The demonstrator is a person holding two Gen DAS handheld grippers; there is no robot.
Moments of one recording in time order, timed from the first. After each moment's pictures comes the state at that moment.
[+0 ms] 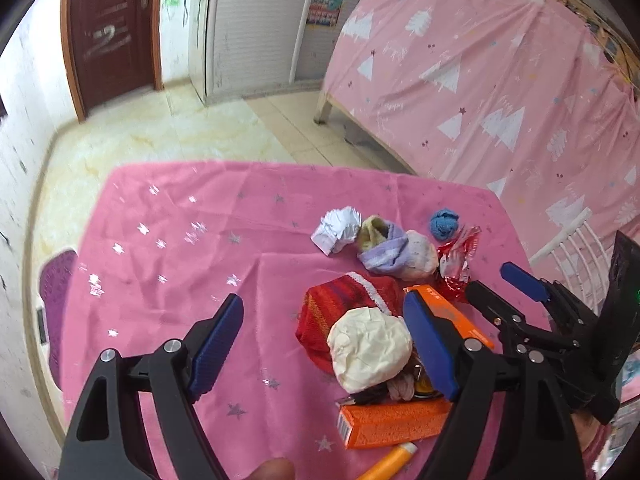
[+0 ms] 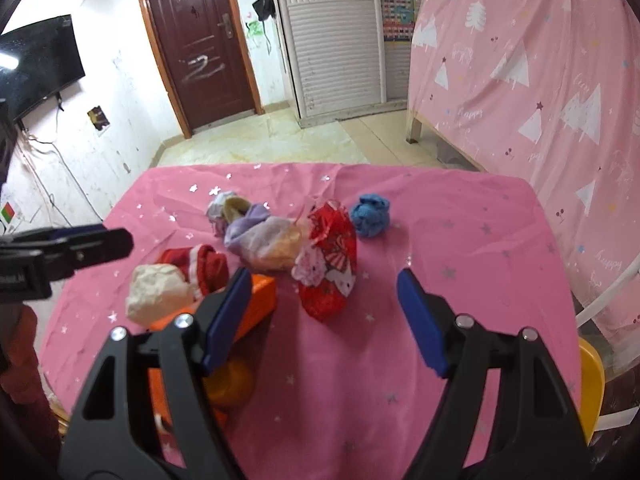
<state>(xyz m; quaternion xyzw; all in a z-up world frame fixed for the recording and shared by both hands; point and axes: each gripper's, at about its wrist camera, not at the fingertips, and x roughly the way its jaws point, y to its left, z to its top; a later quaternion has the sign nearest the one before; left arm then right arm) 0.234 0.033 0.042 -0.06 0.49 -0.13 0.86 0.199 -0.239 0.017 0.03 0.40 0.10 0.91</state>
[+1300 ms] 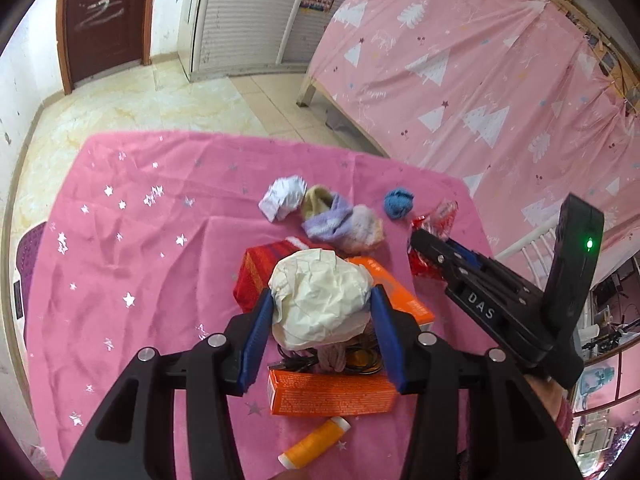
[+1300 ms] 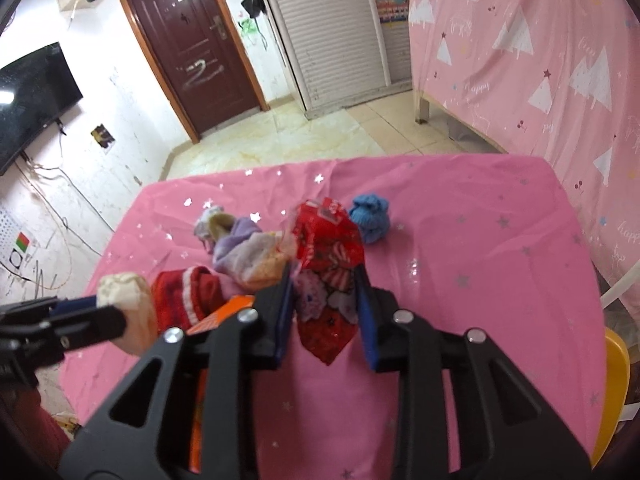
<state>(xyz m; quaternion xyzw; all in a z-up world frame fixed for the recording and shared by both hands) 0.202 0.008 0.054 -0.10 0.50 -0.16 0.84 0.216 -0.264 0.015 0.09 0.41 0.11 0.90</state>
